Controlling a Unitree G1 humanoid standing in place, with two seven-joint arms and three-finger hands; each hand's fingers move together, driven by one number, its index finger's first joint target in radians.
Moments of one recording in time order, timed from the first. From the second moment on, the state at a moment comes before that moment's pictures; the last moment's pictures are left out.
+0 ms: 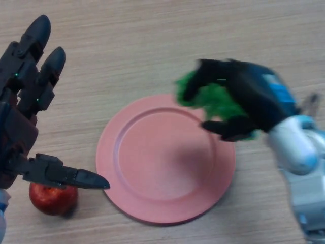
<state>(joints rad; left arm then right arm) 0.04 0.25 0.26 -0.71 -0.30 0.32 -0.25 -0.38 -0.20 0.27 -0.30 -0.68 0.23 0.33</state>
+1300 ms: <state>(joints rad) 0.04 0.28 0.37 -0.70 -0.43 0.32 -0.23 -0.21 -0.20 0.16 -0.82 -0.31 0.56 0.33</state>
